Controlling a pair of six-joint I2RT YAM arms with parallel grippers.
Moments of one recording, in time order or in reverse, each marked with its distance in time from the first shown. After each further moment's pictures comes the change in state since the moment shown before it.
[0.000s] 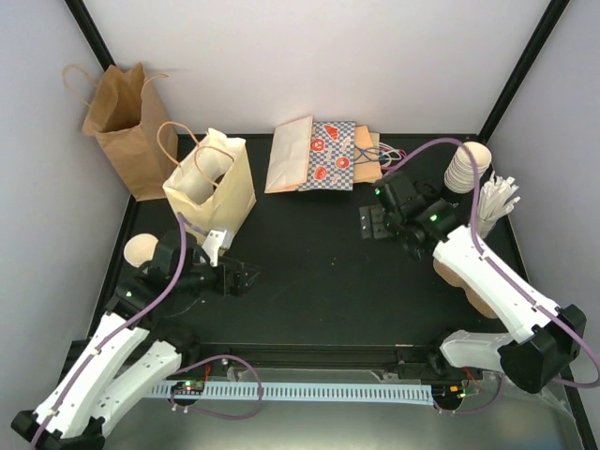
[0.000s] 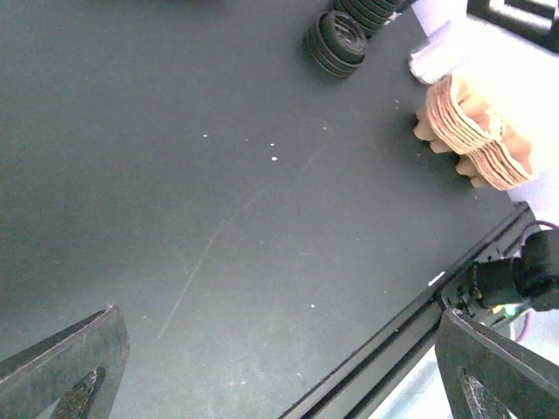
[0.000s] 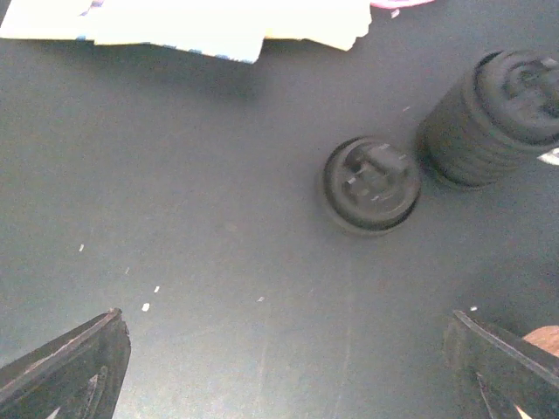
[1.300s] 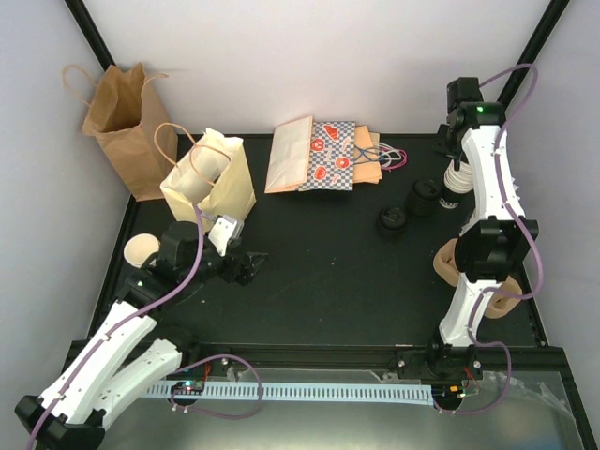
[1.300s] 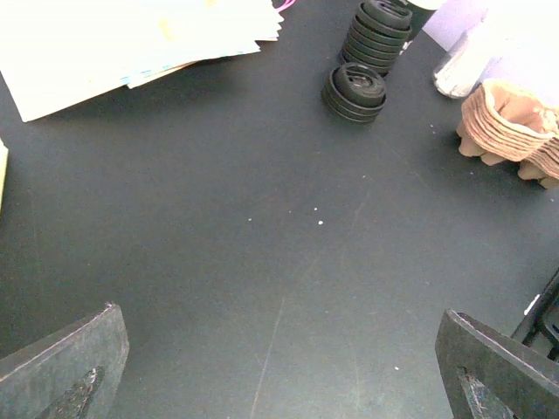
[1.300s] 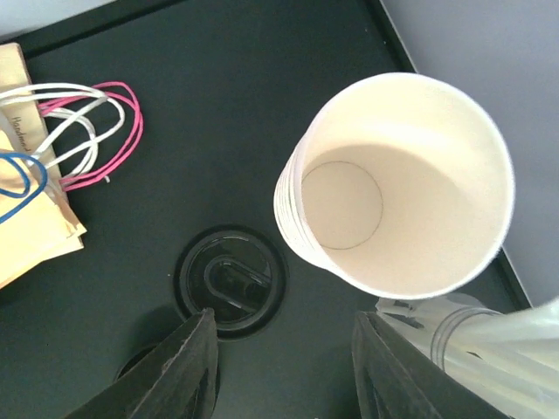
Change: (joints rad) left arm -0.021 0.094 -0.016 0.211 -0.091 0.266; right arm -0.646 0.708 0.976 -0.372 -0.026 -0.030
